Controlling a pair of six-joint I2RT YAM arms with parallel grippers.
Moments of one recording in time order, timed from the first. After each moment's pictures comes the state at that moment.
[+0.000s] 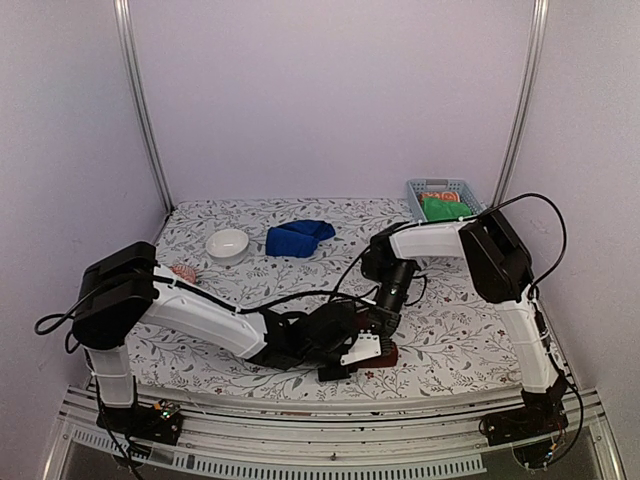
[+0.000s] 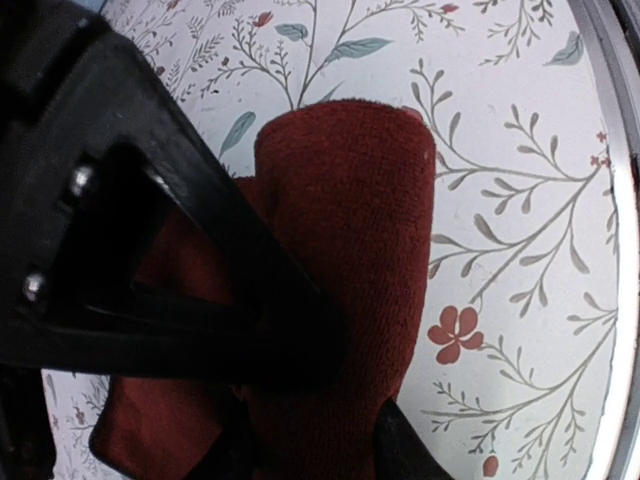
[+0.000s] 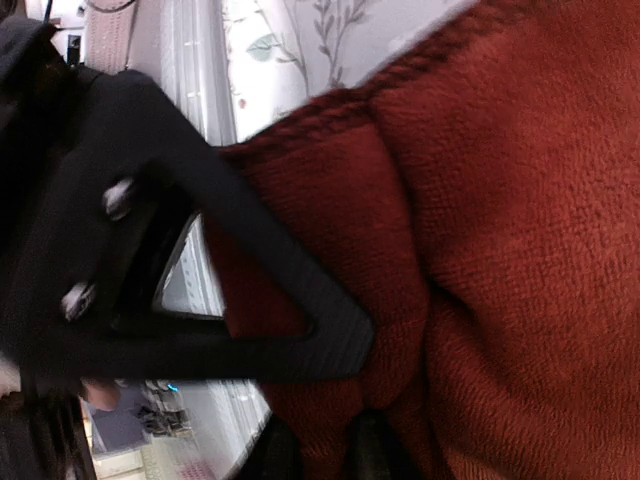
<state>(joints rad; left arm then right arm) -1.24 1.95 1.08 0.03 -0.18 0.40 0.69 2.38 1.77 -1.45 -0.81 -0.77</state>
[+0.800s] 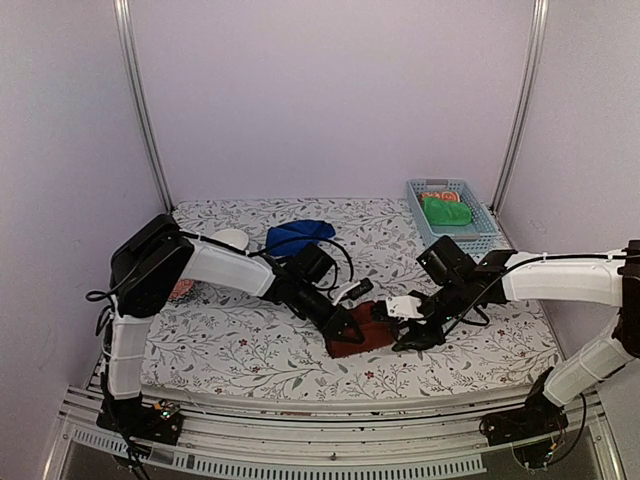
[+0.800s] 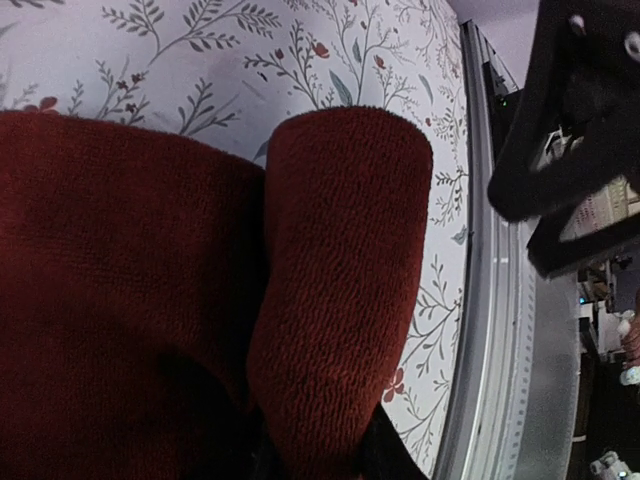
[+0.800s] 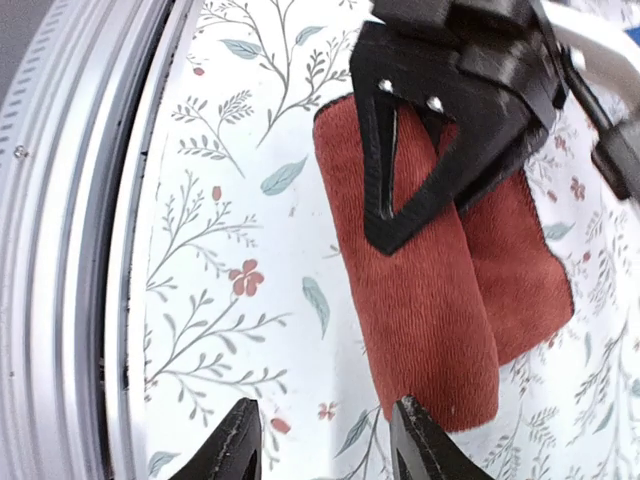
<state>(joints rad) -0.89 2.15 1.34 -0.14 0.74 -0.13 0.72 1.45 0.87 -0.55 -0.46 -0.78</state>
